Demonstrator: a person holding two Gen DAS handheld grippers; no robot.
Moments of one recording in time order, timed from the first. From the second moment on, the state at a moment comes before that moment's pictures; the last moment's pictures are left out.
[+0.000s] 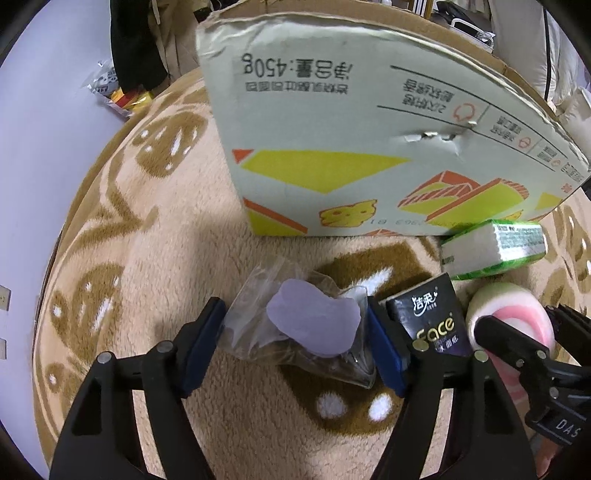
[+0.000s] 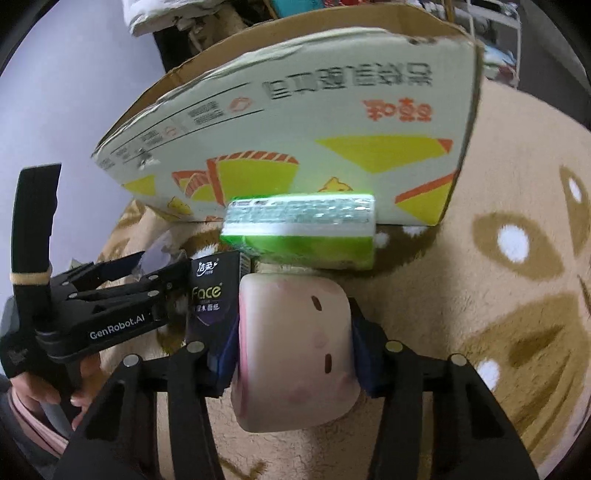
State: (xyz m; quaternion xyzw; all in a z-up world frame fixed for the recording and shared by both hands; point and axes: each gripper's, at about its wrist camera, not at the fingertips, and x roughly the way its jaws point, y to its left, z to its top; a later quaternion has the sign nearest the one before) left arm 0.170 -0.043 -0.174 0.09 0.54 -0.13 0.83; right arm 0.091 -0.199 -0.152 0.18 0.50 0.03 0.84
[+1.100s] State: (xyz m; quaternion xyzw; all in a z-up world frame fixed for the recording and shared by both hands) left arm 0.107 -0.020 -0.054 0.04 0.34 -0.09 0.93; right arm 0.043 -0.231 -0.057 0.15 0.36 -0.06 0.92
